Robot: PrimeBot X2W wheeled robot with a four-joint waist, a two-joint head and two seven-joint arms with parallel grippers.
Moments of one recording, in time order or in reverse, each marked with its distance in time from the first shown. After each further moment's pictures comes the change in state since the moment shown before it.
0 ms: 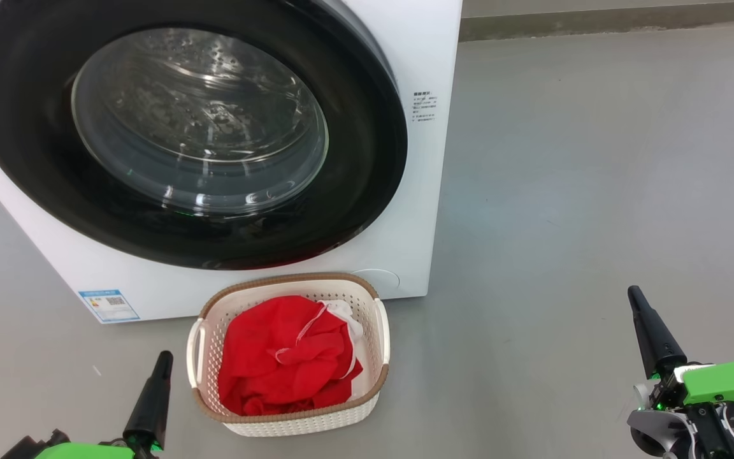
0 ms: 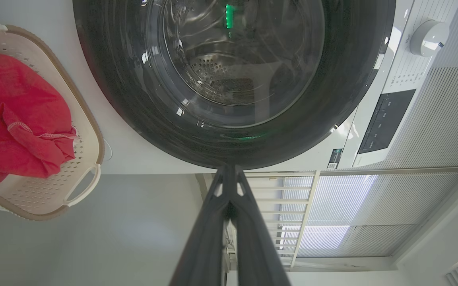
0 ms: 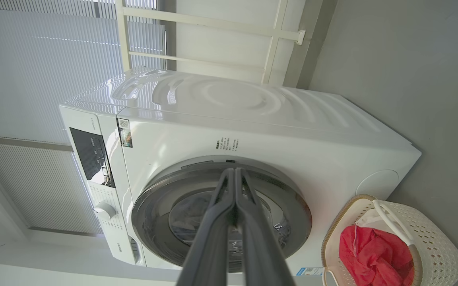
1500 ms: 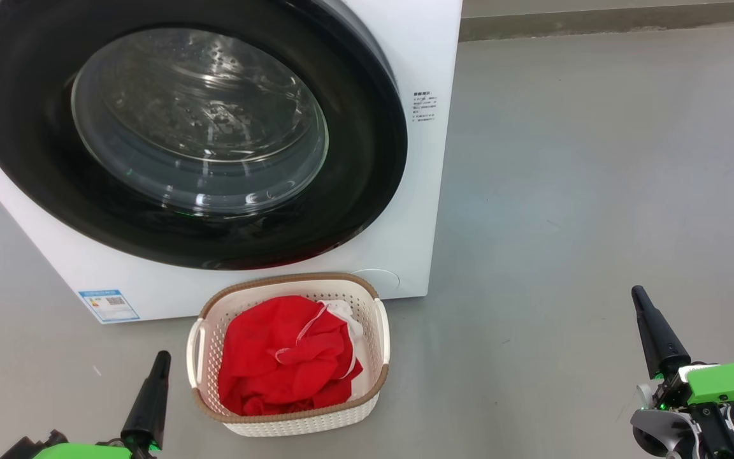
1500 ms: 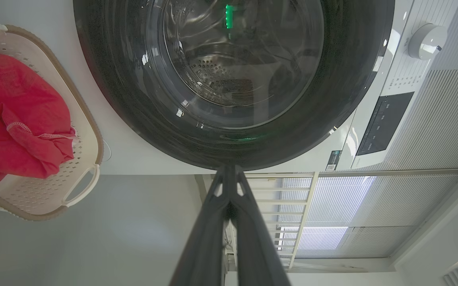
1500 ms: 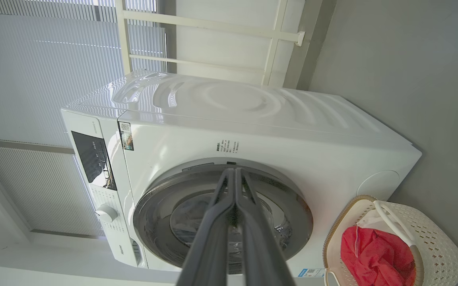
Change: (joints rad) left arm 0.000 -0.011 0.021 0.002 0.004 0.000 0.016; right arm 0.000 0.009 -0.024 0.001 -0.001 0.000 0.017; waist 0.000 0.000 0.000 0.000
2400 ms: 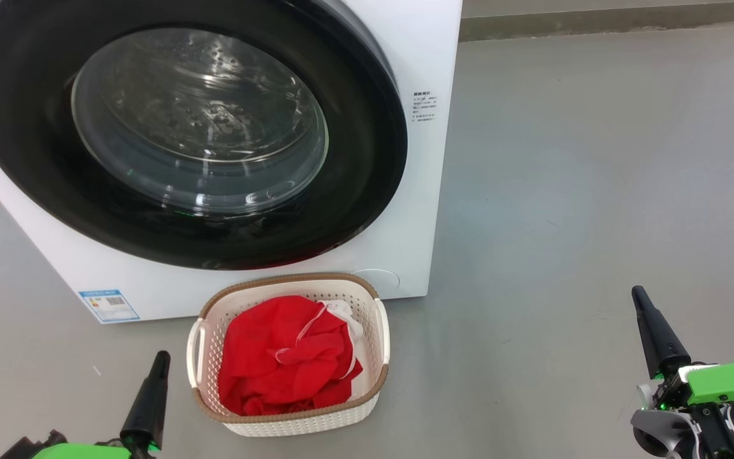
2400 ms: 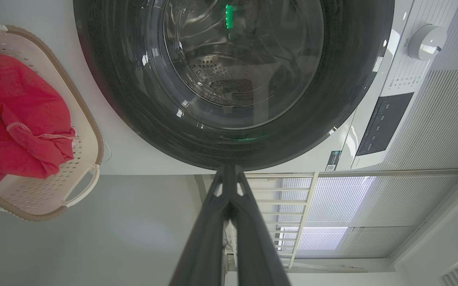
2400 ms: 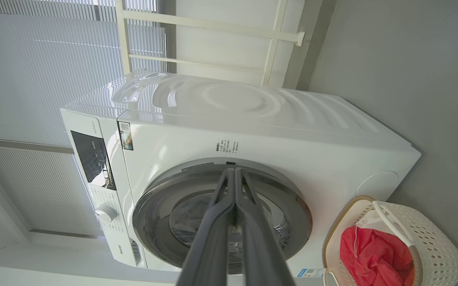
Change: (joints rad) left arm 0.000 -0.003 0.007 0.001 0.003 0.000 0.006; right arm 0.000 0.003 -0.005 0.000 -0.007 0.000 0.003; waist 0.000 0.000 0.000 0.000
